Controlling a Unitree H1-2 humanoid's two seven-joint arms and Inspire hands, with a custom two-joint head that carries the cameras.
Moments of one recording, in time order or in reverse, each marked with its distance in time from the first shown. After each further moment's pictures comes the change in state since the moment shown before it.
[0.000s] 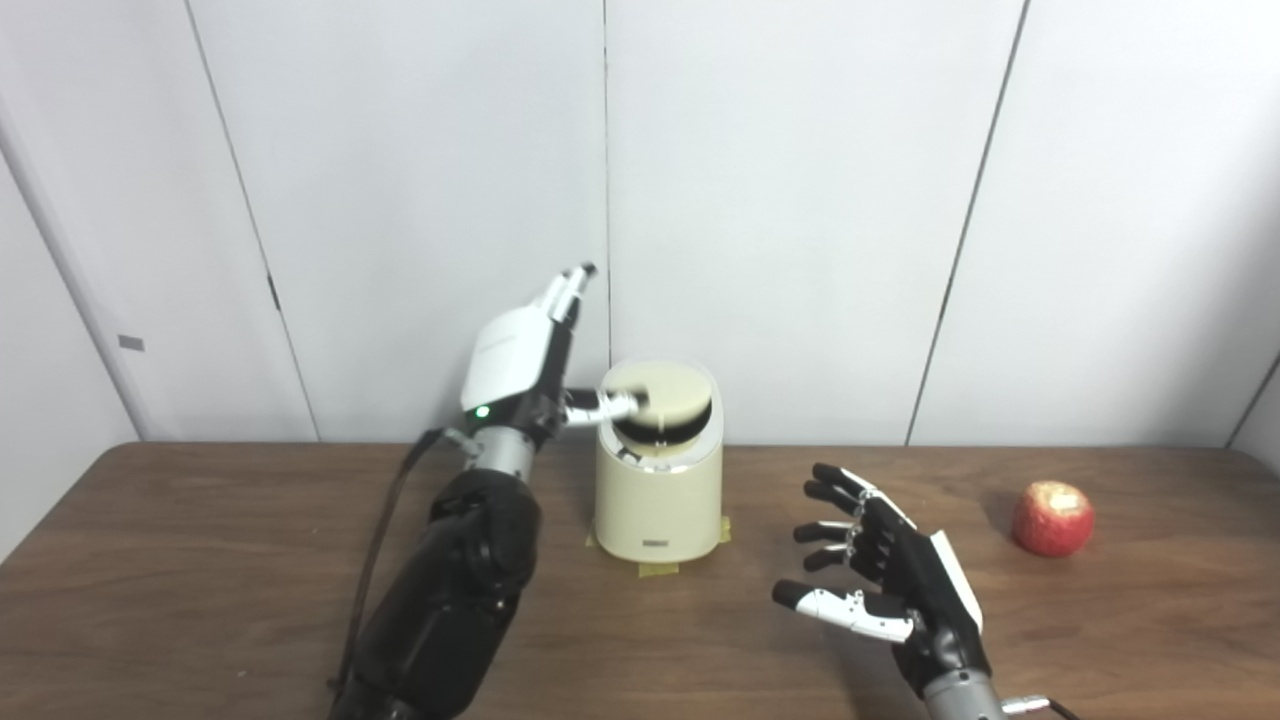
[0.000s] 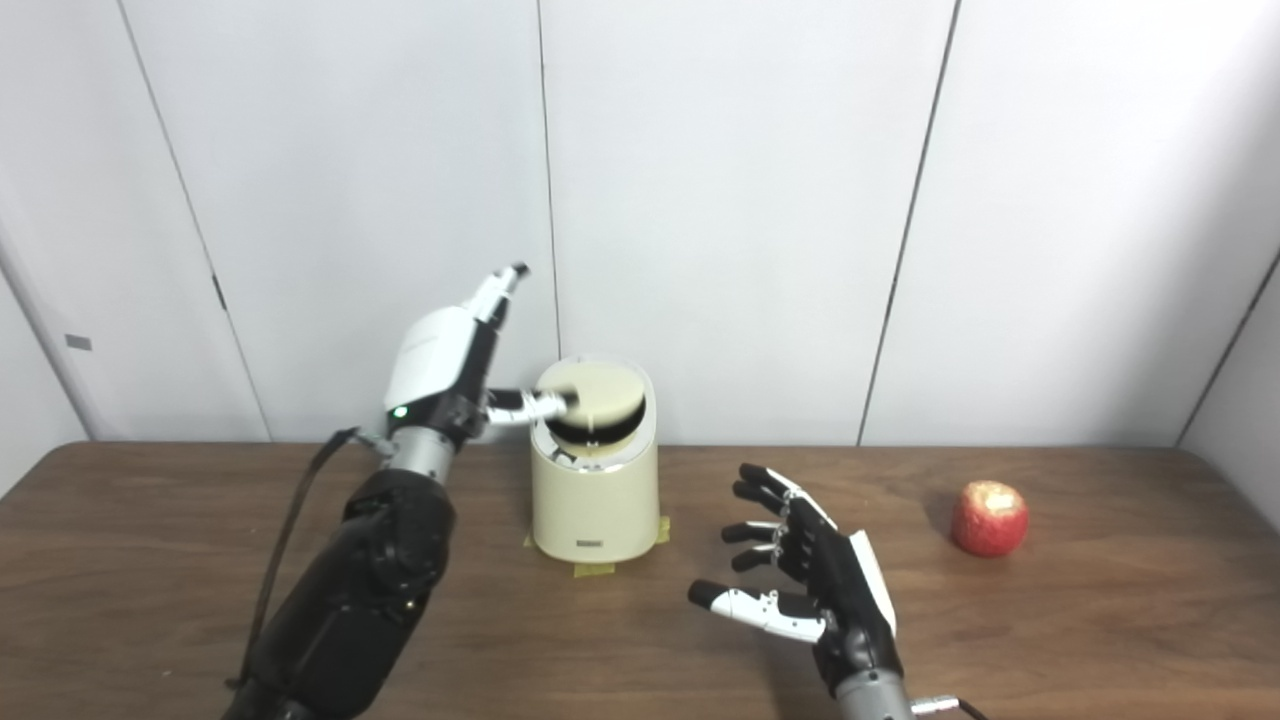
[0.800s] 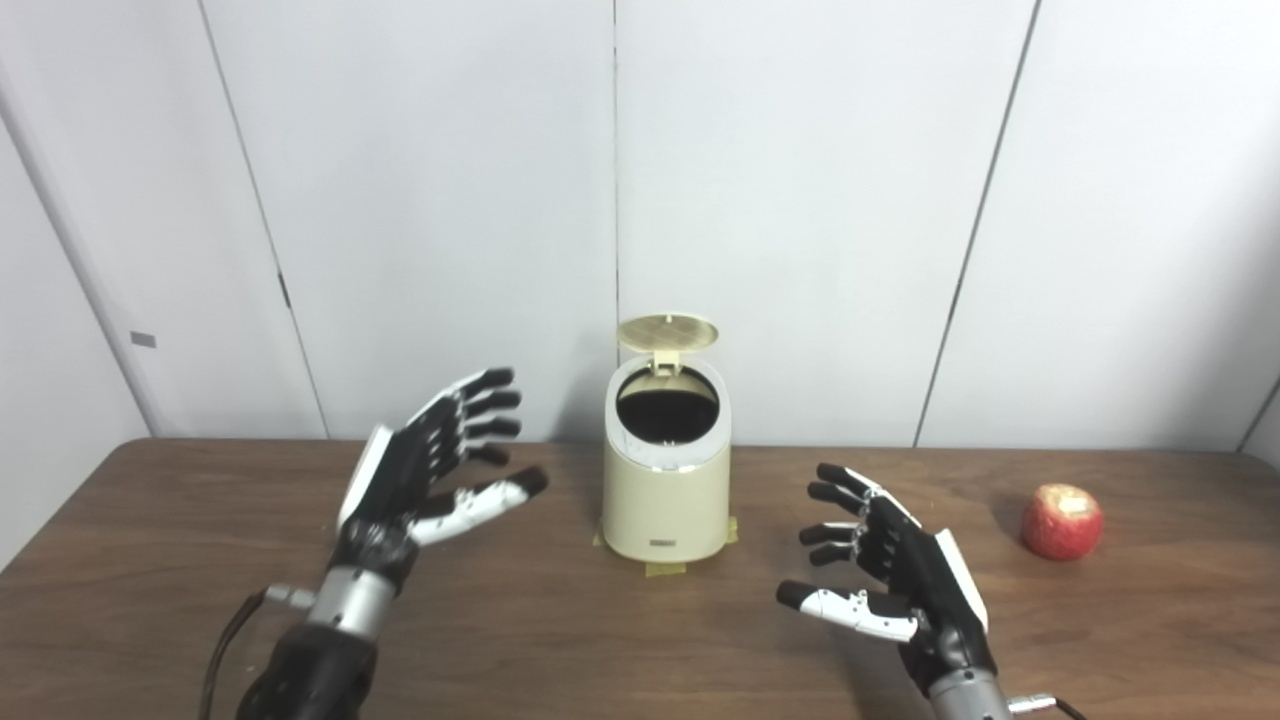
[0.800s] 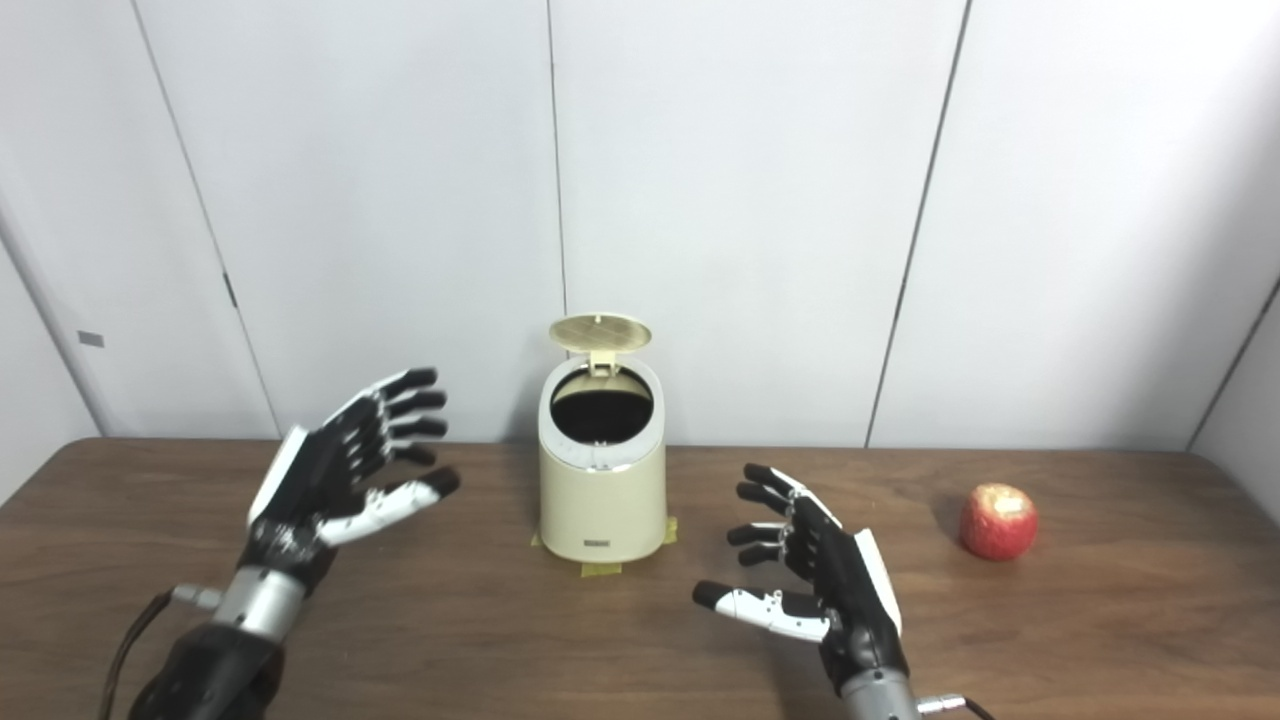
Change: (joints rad) left arm 0.411 0.077 0.225 -0.302 -0.584 -0.149 -0.334; right arm 0.000 -0.010 0.001 -0.002 -0.019 0.002 -0.008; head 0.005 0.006
